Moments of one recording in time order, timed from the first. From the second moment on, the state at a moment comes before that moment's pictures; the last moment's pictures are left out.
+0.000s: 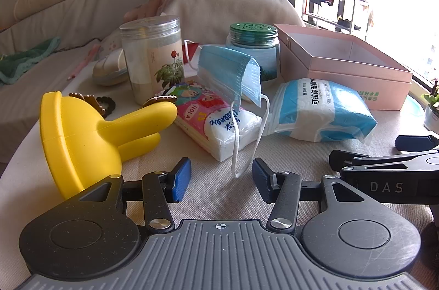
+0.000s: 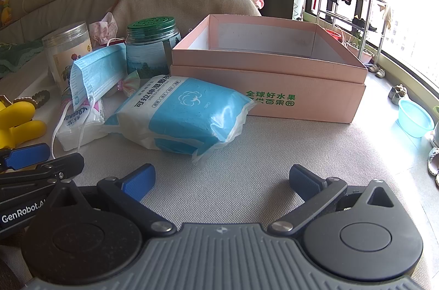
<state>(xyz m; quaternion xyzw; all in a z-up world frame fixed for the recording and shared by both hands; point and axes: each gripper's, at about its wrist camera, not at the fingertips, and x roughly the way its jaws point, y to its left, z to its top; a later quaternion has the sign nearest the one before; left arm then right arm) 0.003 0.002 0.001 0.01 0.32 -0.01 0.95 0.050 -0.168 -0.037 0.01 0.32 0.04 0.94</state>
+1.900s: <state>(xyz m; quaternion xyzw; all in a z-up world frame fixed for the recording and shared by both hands) -0.005 0.064 0.030 -0.02 0.33 -0.07 0.94 0.042 -0.167 -0.019 -0.04 0.33 0.12 0.94</state>
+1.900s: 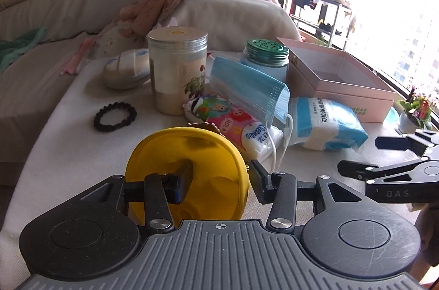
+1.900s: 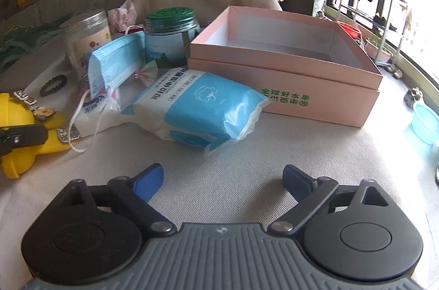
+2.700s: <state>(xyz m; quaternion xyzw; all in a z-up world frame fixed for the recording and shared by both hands) -0.004 0.076 0.027 -0.06 0.36 -0.13 0.92 0.053 -0.129 0.016 -0.12 0.29 0.30 0.90</state>
